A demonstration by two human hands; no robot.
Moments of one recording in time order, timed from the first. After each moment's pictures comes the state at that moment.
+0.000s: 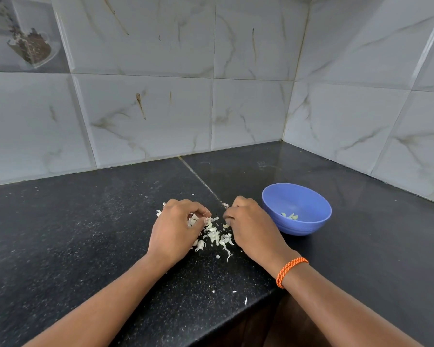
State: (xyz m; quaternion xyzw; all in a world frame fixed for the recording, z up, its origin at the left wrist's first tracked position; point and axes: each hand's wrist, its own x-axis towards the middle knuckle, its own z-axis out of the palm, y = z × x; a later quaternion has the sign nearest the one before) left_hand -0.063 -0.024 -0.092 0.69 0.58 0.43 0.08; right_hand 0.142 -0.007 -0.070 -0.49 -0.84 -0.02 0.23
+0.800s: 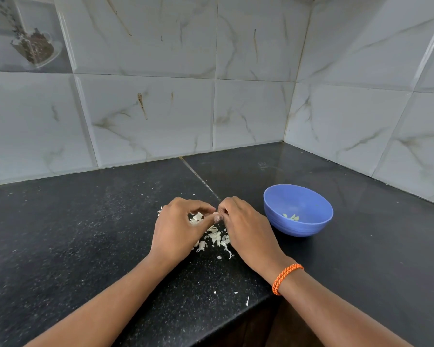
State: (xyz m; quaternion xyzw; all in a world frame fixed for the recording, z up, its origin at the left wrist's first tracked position) left_hand -0.057 -0.032 -0.082 0.68 0.54 0.49 0.09; right_hand 0.129 -0.017 -0.075 -0.47 -0.83 -0.03 0.28
